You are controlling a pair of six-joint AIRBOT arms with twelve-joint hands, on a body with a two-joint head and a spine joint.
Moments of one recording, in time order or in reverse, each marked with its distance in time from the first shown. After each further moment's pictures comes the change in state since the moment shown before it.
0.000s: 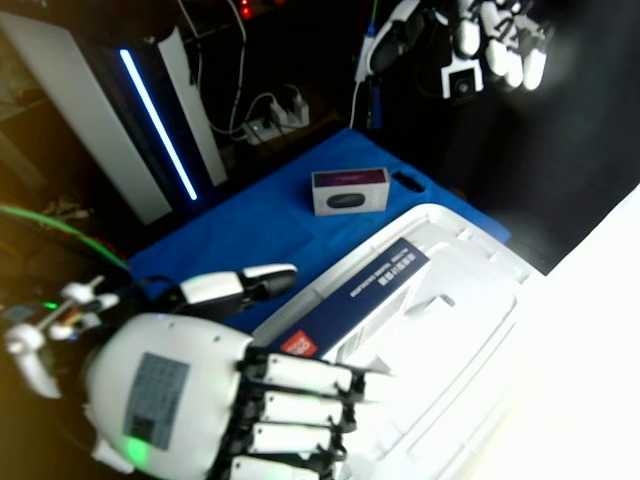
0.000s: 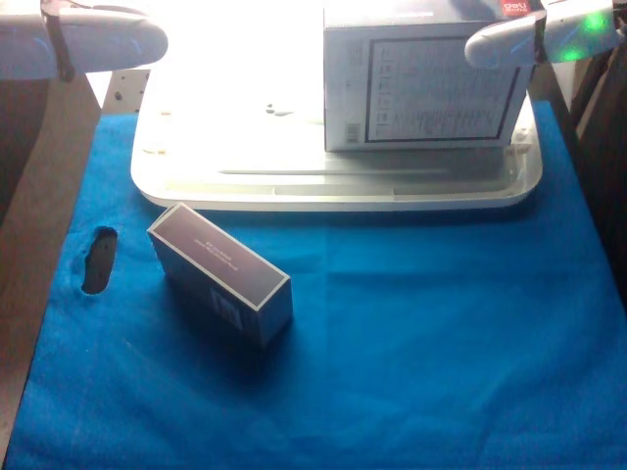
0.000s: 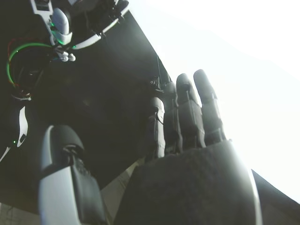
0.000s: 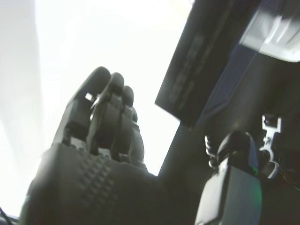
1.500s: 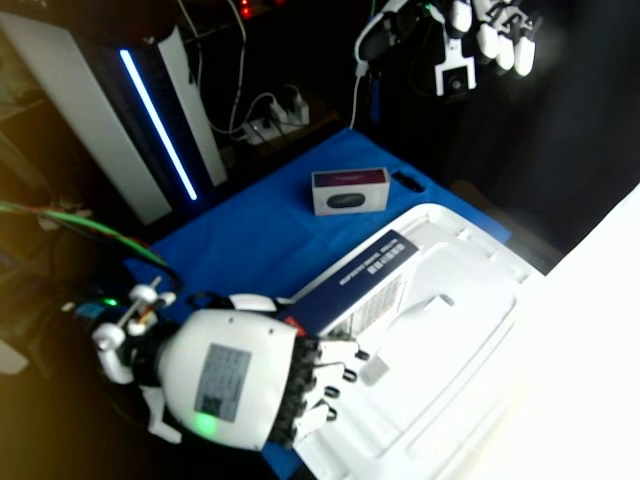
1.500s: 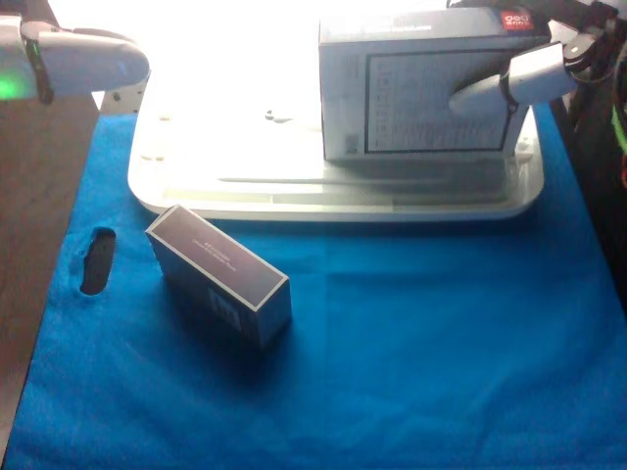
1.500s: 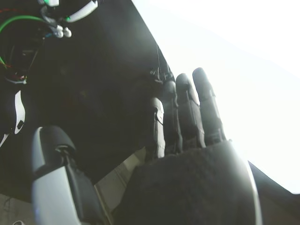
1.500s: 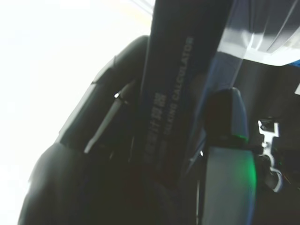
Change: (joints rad) left arm 0.084 0.027 -0.028 -0.089 -0.058 0.034; right arm -0.018 -0.042 -0.003 -0.106 -0.006 0.096
